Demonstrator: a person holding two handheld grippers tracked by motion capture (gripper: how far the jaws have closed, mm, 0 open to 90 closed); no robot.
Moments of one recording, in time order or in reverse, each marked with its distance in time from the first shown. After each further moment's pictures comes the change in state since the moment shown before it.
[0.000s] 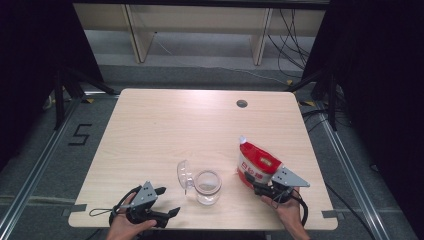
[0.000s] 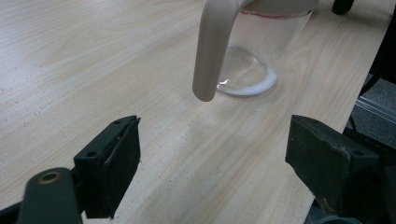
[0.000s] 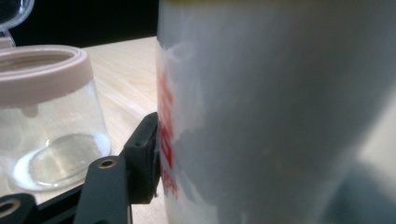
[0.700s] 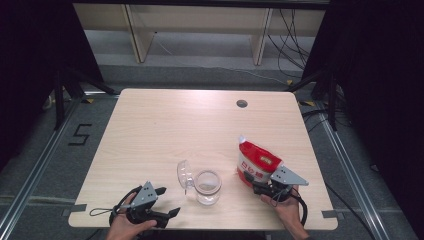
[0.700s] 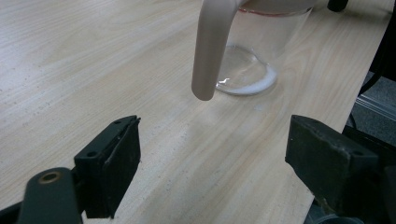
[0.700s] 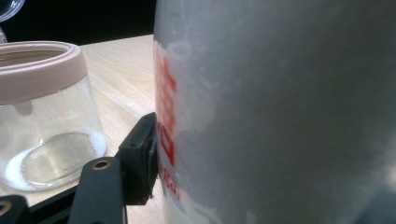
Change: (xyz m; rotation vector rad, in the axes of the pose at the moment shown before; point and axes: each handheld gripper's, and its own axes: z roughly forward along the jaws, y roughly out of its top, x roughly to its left) left arm 0.001 0.000 0.000 0.017 0.011 0.019; right arm -0.004 0.000 0.006 -0.029 0.015 -0.017
